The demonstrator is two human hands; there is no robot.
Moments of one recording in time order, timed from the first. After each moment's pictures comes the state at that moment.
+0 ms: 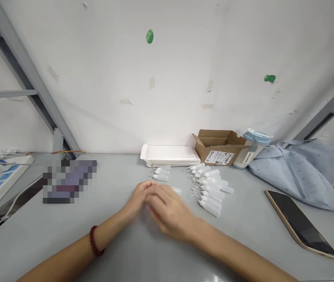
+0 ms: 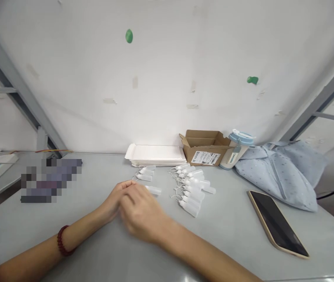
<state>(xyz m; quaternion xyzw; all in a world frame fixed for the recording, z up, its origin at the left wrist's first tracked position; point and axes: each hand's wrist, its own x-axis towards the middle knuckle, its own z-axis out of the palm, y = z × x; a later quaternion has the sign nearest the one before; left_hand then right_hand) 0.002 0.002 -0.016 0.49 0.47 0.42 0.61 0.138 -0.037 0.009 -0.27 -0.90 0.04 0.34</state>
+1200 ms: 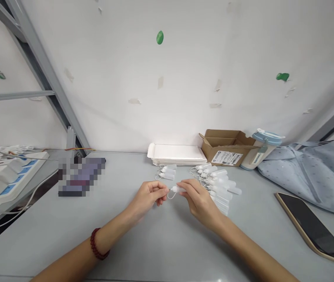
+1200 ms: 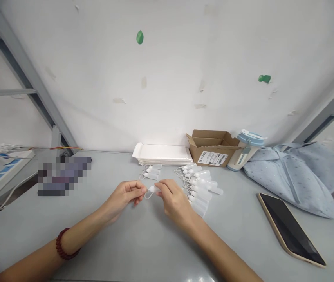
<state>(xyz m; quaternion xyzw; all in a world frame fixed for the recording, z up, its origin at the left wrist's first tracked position) -0.002 -0.018 0.010 0.54 0.44 0.39 0.60 0.188 -0.013 -0.009 -0.30 -0.86 -0.05 0.41</state>
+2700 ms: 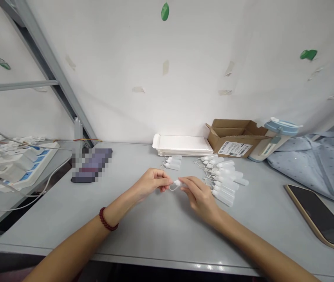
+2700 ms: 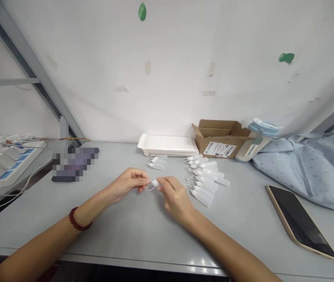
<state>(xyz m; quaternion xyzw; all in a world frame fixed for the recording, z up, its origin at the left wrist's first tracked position) -0.018 -0.004 0.008 0.58 0.43 0.33 0.61 0.177 -0.023 -0.027 -0.31 -0.84 -0.01 0.44</state>
